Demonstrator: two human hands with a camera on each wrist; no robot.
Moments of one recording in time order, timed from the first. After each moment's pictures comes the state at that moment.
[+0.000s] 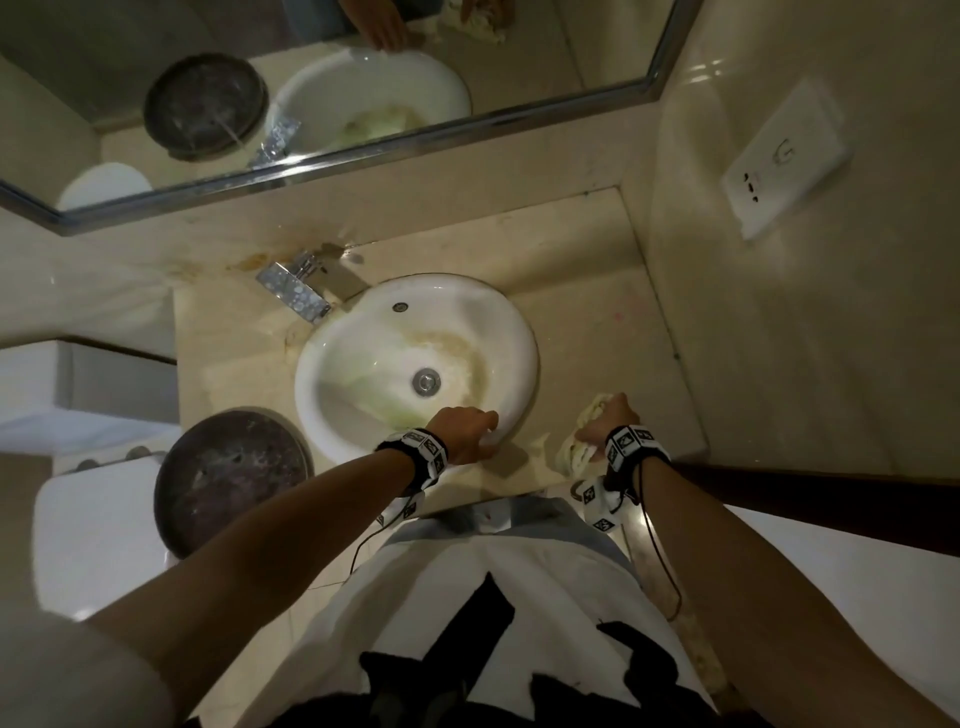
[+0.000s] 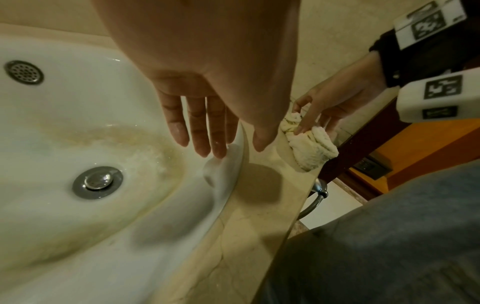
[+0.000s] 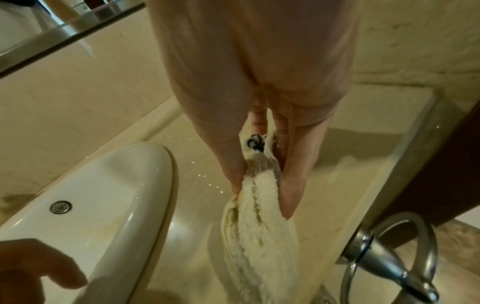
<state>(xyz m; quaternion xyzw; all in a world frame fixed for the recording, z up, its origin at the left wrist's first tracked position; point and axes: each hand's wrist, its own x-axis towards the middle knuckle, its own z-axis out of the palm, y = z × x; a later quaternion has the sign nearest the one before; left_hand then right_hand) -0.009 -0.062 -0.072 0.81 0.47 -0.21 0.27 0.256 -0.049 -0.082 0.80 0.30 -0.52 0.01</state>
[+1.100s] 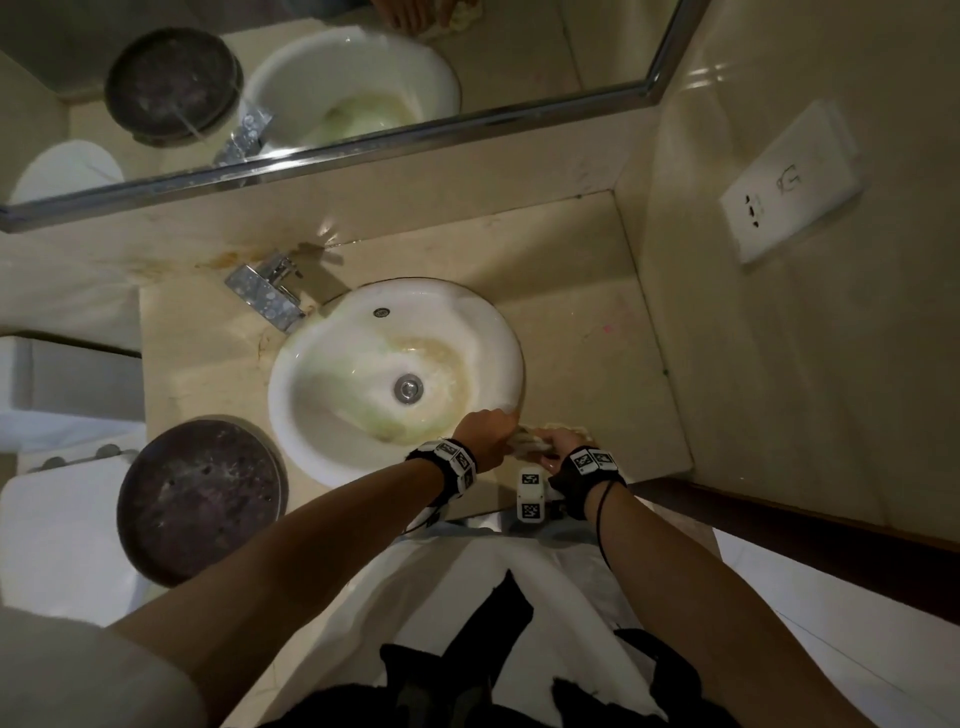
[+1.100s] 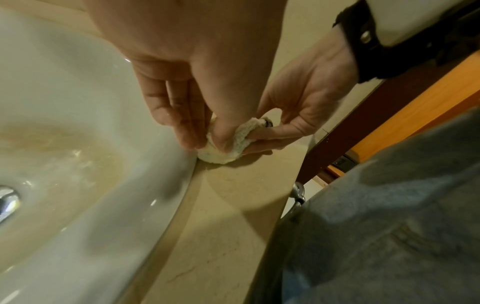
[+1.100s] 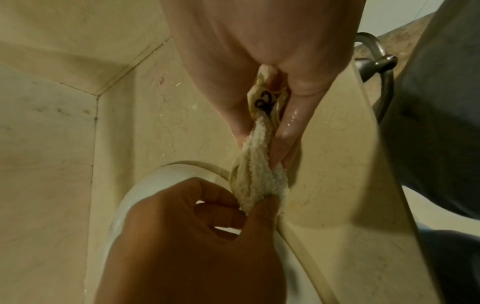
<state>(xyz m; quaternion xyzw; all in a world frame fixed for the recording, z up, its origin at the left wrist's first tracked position) 0.061 -0.039 -0.074 0.80 0.49 -0.18 0.28 0.223 -0.053 -0.116 0.68 0.01 -0.71 -0.18</state>
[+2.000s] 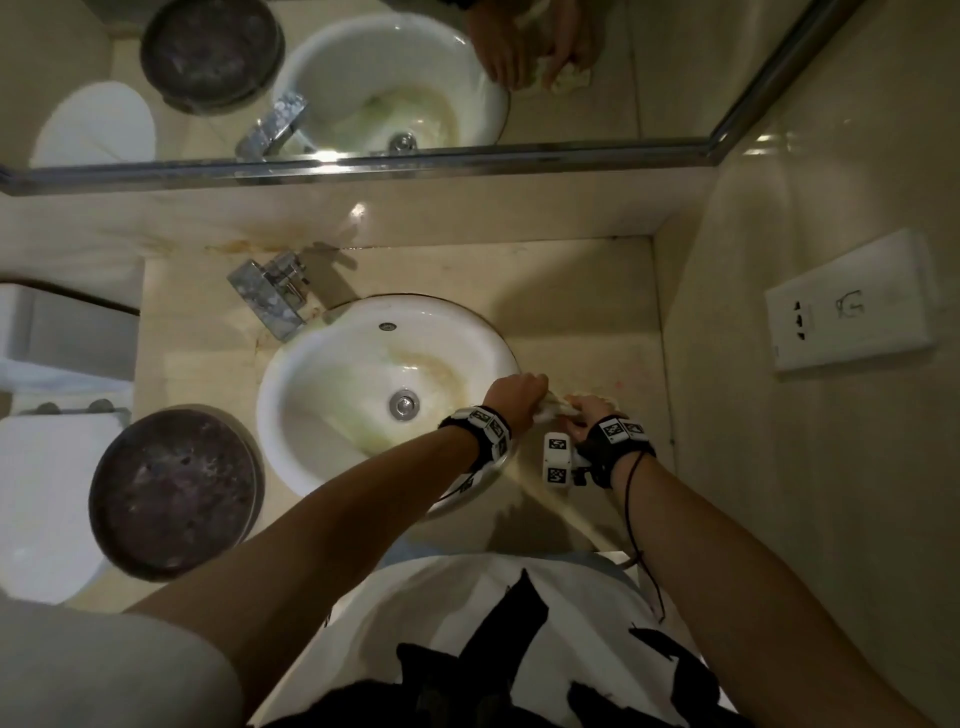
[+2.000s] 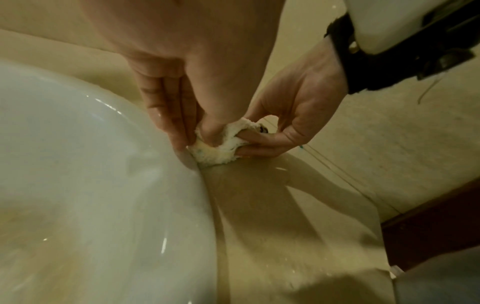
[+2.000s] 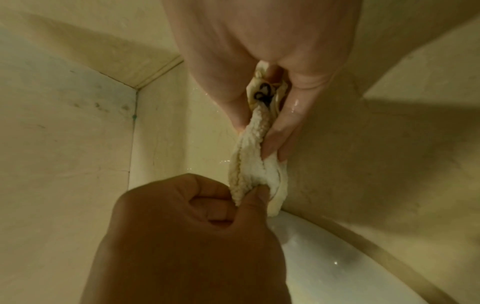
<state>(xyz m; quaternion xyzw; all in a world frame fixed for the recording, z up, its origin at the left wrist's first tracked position) 0.102 0.082 -0.079 0.76 0.57 -0.11 0.29 0.264 0.091 -0.100 0.62 0.62 -0.45 0.20</state>
